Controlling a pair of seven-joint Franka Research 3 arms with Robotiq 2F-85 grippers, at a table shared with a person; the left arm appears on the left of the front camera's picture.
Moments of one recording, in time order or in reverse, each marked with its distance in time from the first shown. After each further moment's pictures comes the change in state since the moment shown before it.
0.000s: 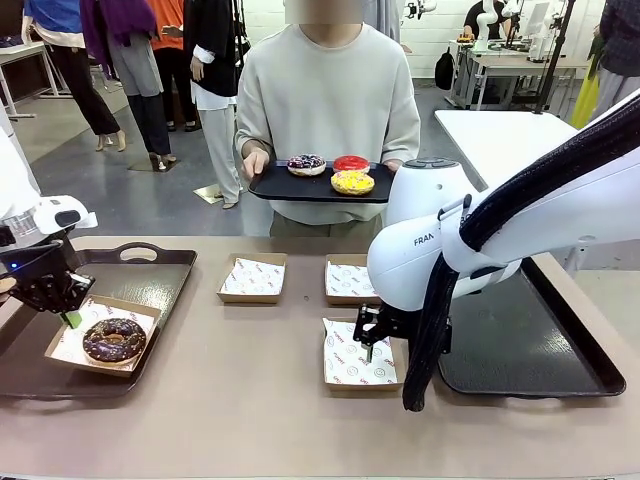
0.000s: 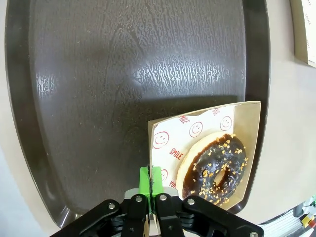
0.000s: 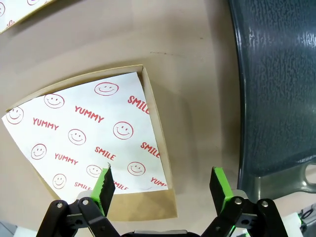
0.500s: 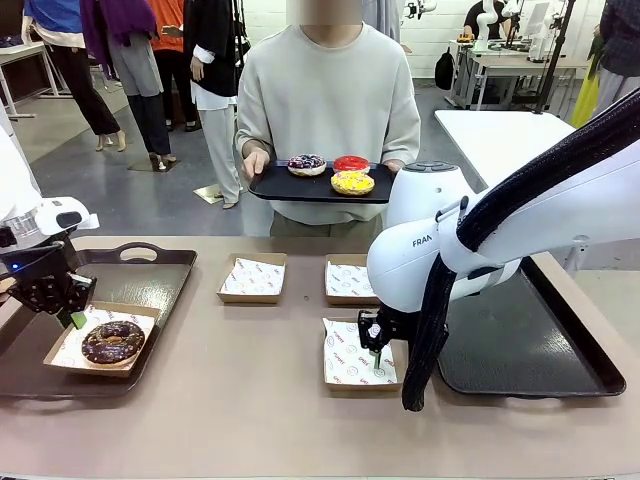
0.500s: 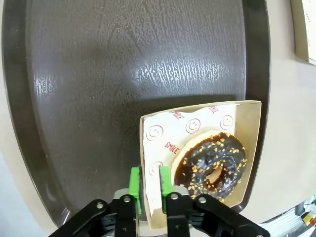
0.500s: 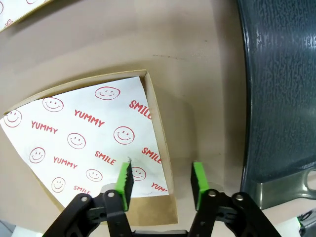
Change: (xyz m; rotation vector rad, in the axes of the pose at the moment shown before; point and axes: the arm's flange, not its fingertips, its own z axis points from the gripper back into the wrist) left arm 0.001 0.000 -0.002 -0.001 0.005 -0.012; right arm 0.003 0.000 -0.006 0.006 0.005 0.014
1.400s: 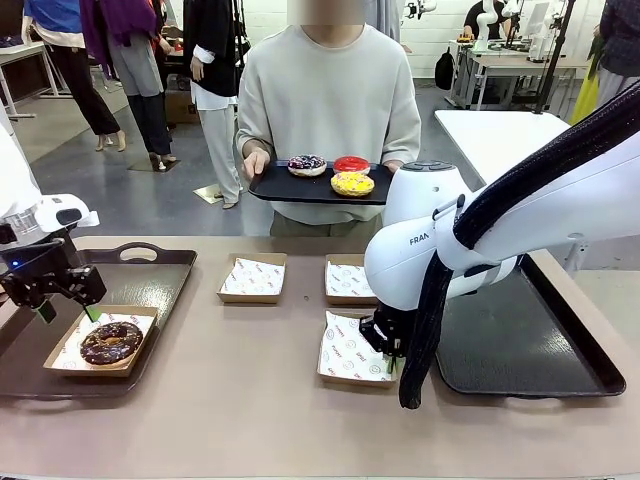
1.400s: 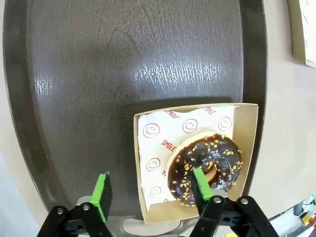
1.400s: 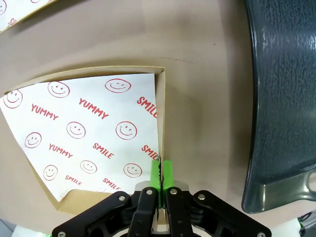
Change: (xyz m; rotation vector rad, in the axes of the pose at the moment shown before) left arm 0.002 0.000 0.004 -0.005 -0.003 0.002; right arm 0.002 0.004 0.000 0.005 0.003 0.006
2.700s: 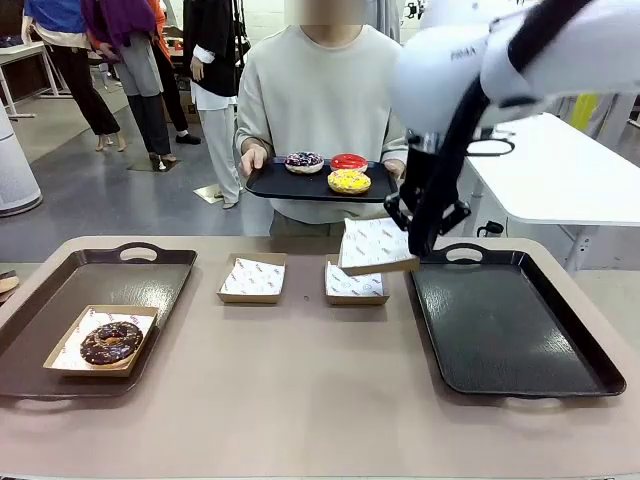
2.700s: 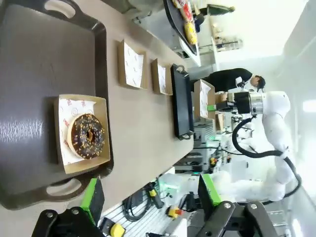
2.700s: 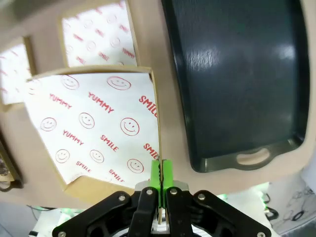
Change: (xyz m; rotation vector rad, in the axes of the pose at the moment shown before) left arm -0.111 0.179 0.098 -0.994 -0.311 0.152; right arm 0.066 -0.009 0.194 -0.033 -0.065 -0.019
